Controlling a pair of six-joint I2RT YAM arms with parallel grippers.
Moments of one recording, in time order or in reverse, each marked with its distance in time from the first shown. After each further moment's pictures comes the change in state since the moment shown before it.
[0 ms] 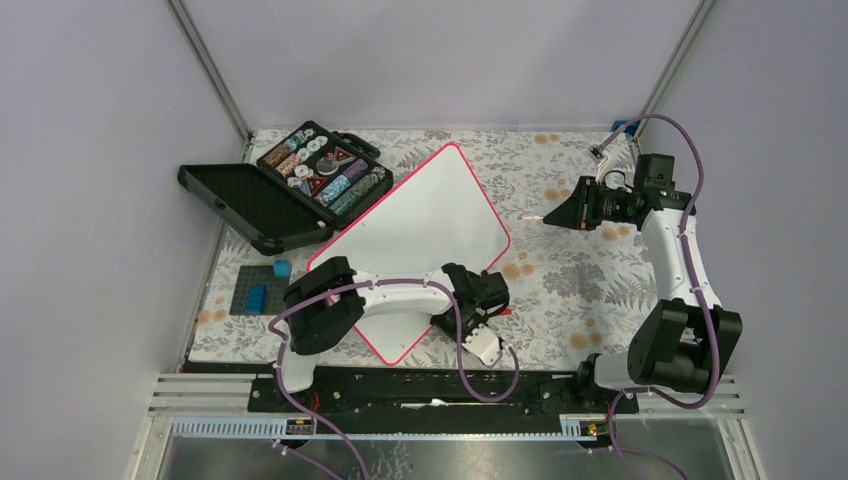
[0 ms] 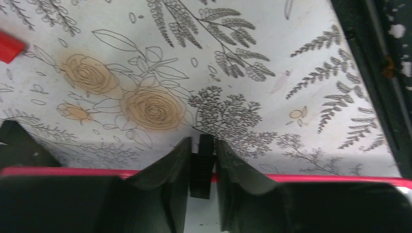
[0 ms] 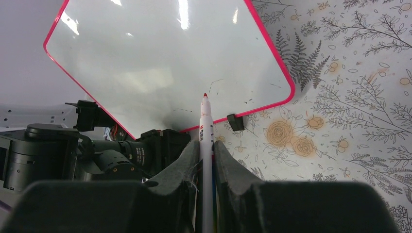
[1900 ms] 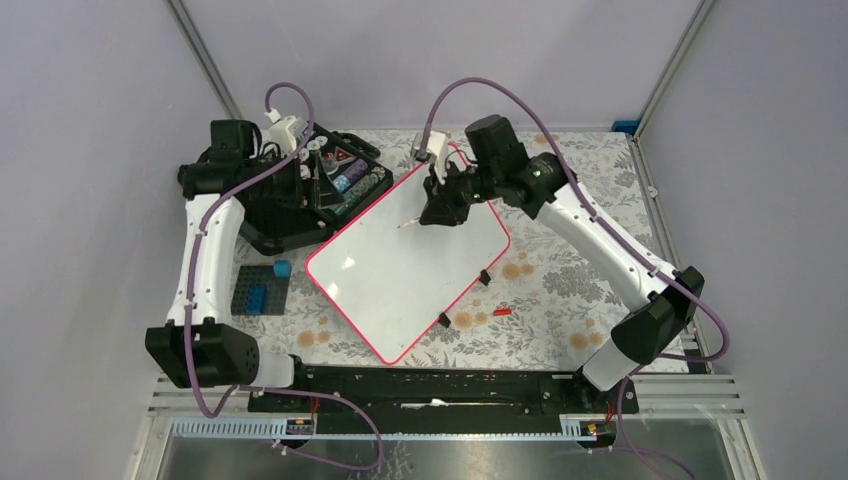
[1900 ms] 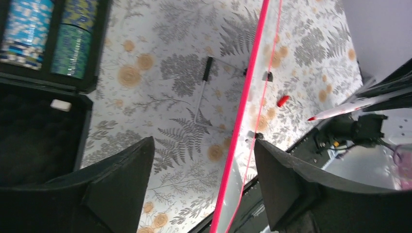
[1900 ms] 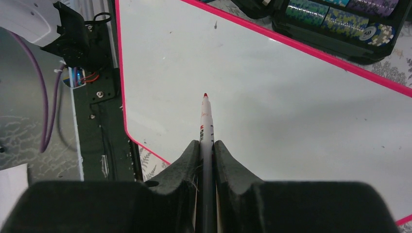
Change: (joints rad) left arm 1.270 -0.583 0.182 -0.122 0.678 -1.028; right arm 0.879 0.228 0.569 -0.022 0.424 -0.109
